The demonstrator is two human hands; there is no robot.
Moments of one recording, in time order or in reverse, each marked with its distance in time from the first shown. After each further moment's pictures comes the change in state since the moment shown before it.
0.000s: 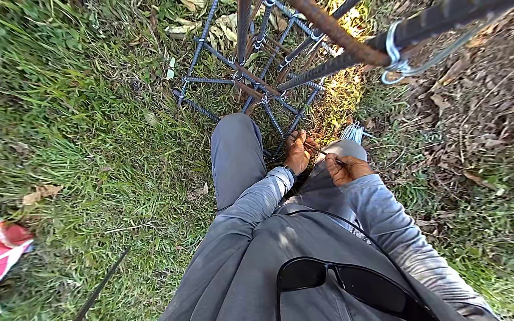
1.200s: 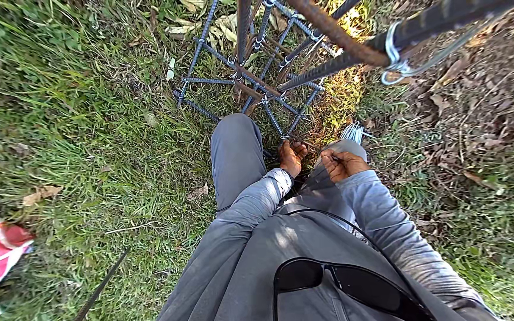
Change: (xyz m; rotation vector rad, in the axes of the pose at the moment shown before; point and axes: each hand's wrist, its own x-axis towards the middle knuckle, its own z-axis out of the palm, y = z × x) left_hand 0.005 -0.001 -0.012 -0.230 0.264 -0.063; right_hand 0.001 0.006 0.010 -0.115 -0.072 -0.056
